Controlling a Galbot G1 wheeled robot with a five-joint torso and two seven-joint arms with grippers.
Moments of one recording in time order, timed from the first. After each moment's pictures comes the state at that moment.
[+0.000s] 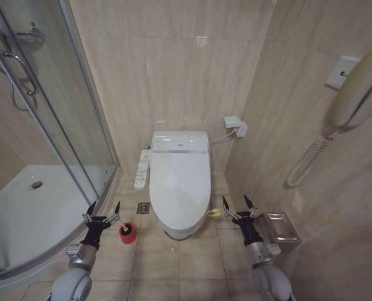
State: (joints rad) left arm 1.31 -0.98 -0.35 -1.67 -0.49 -0.32 -0.17; right arm -1.34 1.45 0.61 1.67 0.34 0.37 -0.24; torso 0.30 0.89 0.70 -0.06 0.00
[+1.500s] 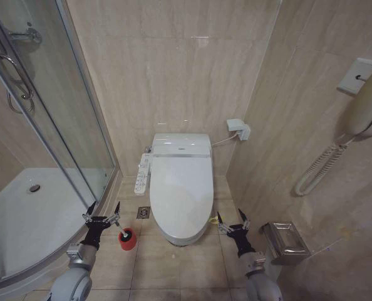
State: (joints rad) left arm 1.31 -0.98 -0.35 -1.67 -0.49 -0.32 -0.17; right arm -1.30 1.46 0.55 1.45 0.10 0.43 -0.13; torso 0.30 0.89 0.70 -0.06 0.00
